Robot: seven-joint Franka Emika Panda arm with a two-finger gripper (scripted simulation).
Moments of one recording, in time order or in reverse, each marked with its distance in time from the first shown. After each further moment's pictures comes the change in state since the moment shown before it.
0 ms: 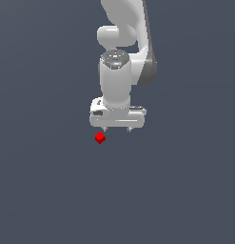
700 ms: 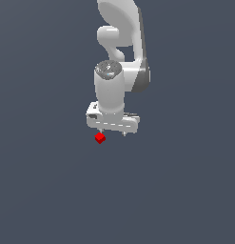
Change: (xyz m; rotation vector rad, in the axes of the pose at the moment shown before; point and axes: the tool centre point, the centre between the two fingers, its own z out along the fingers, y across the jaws) arm -0.004 0.020 0.027 -0.007 -0.003 0.127
